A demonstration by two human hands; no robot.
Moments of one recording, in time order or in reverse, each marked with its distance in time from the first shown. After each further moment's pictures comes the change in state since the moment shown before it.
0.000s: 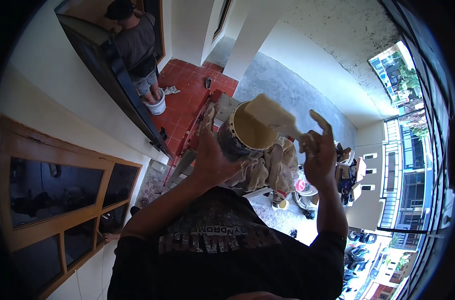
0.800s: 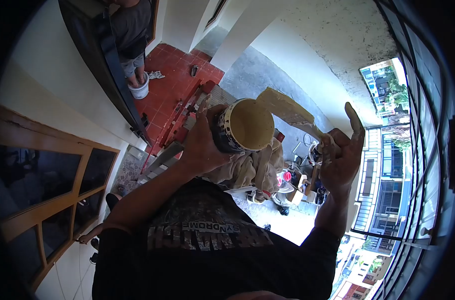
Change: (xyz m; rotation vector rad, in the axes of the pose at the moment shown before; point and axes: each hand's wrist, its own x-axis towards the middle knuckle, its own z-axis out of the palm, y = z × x) left_hand 0.014 -0.016 0.012 -0.289 -0.041 -0.100; right_hand 0.027 -0.042 -0.039 -0.184 0.082 -0.224
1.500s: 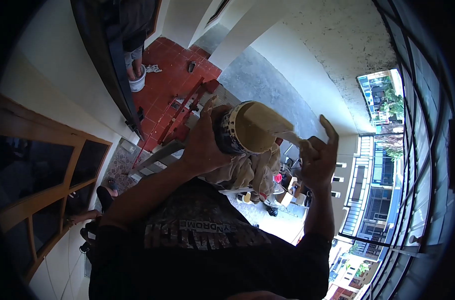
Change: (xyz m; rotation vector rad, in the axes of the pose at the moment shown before) left_hand -0.005 -0.018 0.004 -0.076 -0.039 -0.032; right_hand -0.013 0.027 0.033 0.028 -0.108 0.074
